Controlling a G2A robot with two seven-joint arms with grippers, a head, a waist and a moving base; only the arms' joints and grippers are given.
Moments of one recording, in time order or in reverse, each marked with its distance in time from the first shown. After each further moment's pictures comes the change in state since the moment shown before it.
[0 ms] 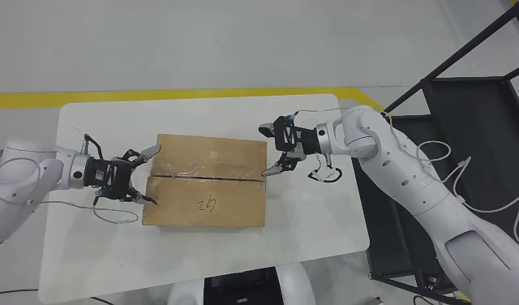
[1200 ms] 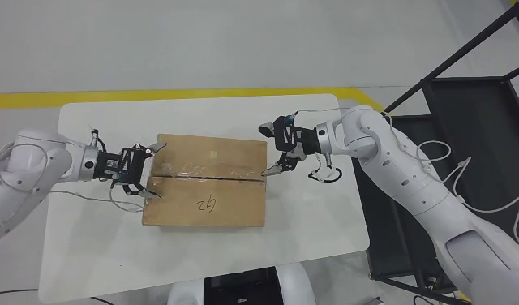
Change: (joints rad) left arm -0.085 -0.048 0.093 0.035 -0.083 -0.112 -0.165; right arm 0.000 0.000 0.000 0.000 0.000 0.000 0.000
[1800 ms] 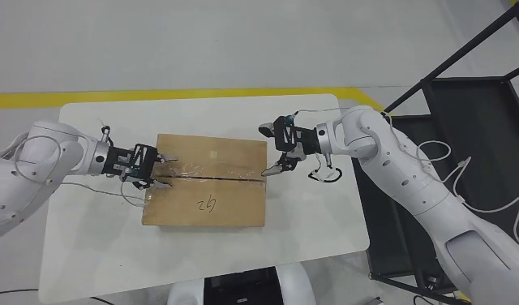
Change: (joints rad) left arm -0.035 -0.065 0.016 0.045 0.027 -0.087 -0.035; right arm 0.000 0.000 0.000 0.000 0.000 0.000 0.000
